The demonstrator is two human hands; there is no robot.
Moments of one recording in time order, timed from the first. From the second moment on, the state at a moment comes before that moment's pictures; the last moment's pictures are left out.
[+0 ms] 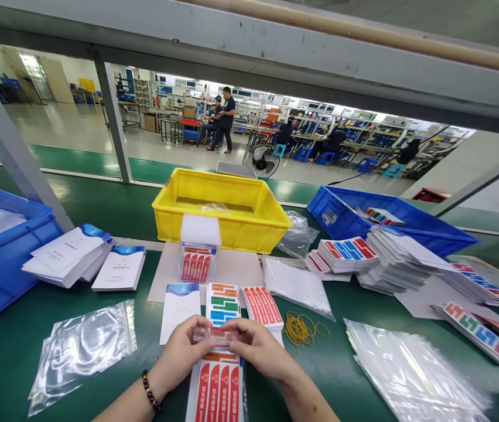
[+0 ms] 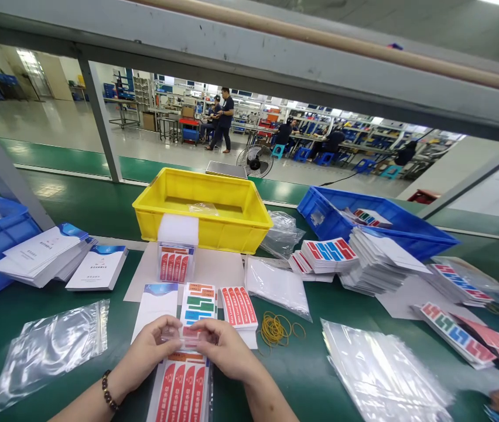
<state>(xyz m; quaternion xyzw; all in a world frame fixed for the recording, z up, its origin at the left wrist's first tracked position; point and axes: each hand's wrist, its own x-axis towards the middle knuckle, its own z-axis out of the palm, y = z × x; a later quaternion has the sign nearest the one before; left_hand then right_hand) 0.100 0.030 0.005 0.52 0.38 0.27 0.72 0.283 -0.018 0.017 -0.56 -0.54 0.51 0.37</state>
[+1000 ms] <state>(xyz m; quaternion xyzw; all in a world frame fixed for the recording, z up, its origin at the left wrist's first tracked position) 0.078 0.028 0.034 0.74 0.38 0.21 0.51 0.259 -0.028 0.020 -0.59 -0.67 0.37 0.25</state>
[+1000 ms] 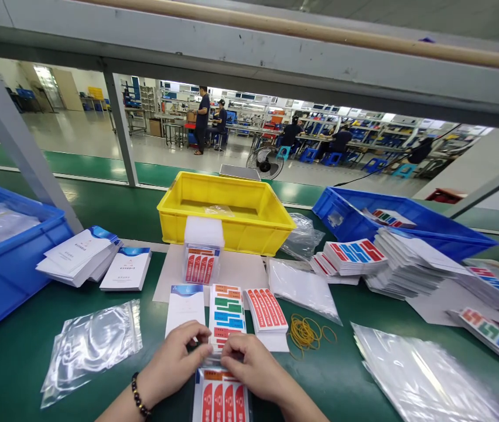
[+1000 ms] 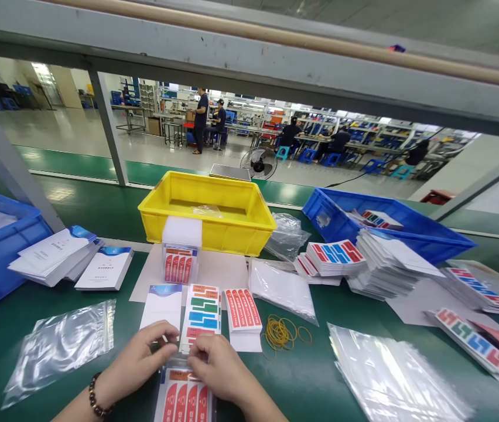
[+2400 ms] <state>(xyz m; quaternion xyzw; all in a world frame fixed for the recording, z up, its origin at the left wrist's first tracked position) 0.065 -0.002 0.002 0.50 0.53 0.28 0.63 0.205 -0.038 -0.016 -0.49 -0.79 0.08 0.36</state>
